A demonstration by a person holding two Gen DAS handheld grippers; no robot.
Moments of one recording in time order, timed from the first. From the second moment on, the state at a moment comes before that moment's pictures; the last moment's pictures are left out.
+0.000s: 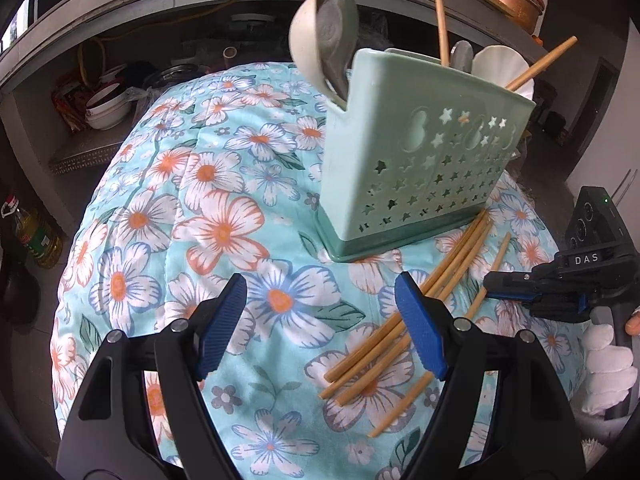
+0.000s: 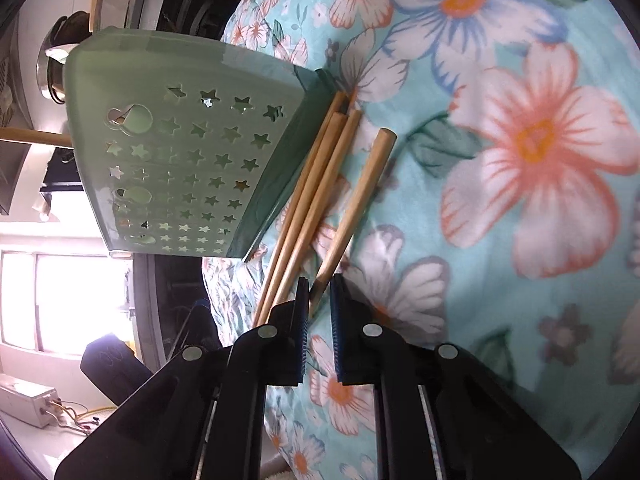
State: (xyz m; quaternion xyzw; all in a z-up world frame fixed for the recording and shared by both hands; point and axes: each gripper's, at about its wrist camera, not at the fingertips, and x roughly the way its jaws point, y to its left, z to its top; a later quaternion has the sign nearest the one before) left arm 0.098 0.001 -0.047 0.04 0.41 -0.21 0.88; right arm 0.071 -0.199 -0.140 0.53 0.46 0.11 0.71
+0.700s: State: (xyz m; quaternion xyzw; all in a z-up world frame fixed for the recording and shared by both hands) left arm 0.027 -0.118 -0.092 0.39 0.30 -0.29 0.83; right arm 0.047 -0.223 -0.130 0.45 0.48 0.07 0.75
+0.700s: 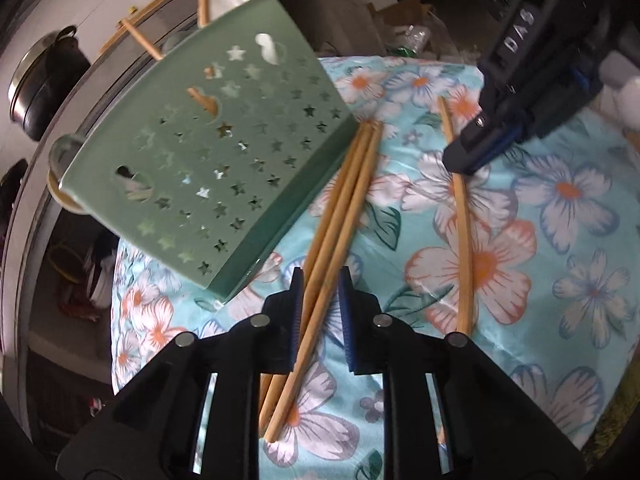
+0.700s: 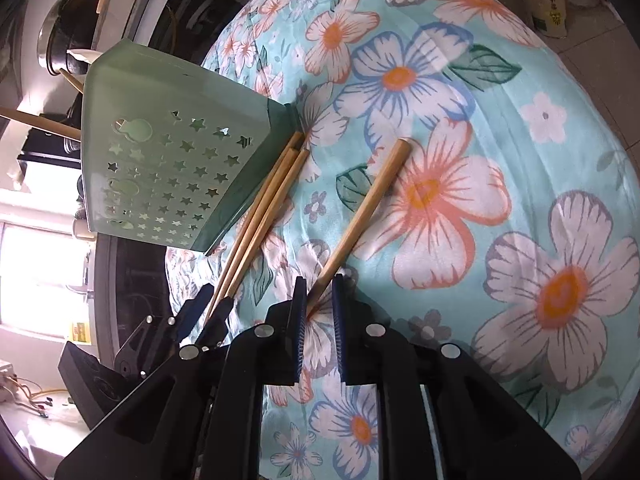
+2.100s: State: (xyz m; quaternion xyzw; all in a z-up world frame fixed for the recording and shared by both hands) left arm 0.098 -0.157 -0.089 0.24 0.45 -0.39 0.77; right arm 0.036 -0.241 -0.139 0.48 0.47 0.09 0.74
